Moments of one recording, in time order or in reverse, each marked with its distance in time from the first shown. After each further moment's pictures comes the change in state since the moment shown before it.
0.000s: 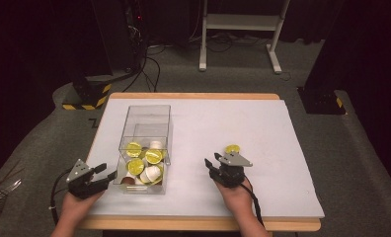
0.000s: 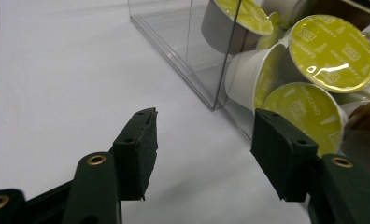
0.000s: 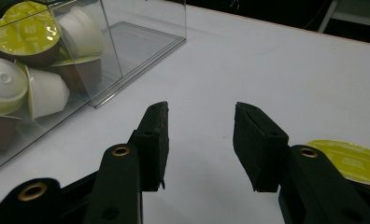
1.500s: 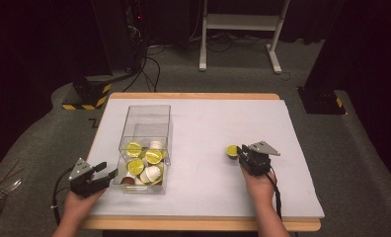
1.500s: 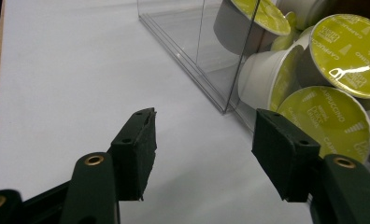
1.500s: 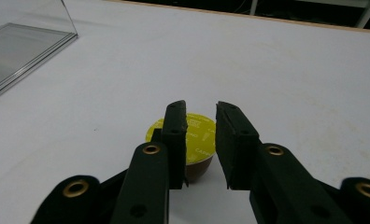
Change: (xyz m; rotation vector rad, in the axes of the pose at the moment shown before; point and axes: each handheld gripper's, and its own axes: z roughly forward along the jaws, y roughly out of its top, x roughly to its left) left arm 0.003 -0.002 0.009 -0.002 0.030 -0.010; right arm -0.081 -0.008 -0.015 0.037 -0.209 0.131
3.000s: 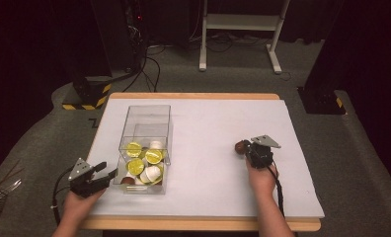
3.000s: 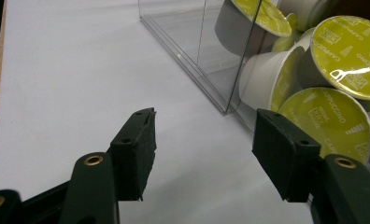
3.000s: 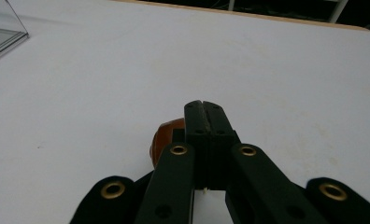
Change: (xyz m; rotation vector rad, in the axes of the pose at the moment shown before) left arm 0.000 0.000 0.000 -0.005 0.002 -0.006; right arm -0.020 0.006 0.021 0.022 -0.084 0.018
